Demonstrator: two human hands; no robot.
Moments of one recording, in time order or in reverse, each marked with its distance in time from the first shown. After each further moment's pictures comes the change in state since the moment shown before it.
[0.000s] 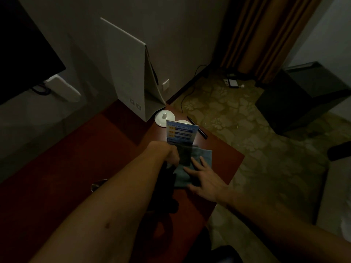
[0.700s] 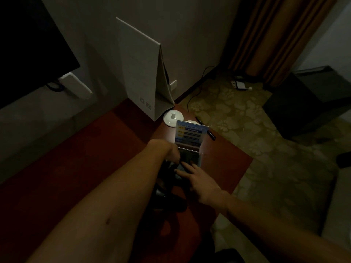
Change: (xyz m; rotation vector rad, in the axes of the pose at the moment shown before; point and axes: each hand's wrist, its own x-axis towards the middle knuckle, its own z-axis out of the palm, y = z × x) left_hand -0.011 -0.024 0.002 -0.088 0.068 -0.018; right_hand 0.025 -0.039 0.017 -0.109 0.026 -0.102
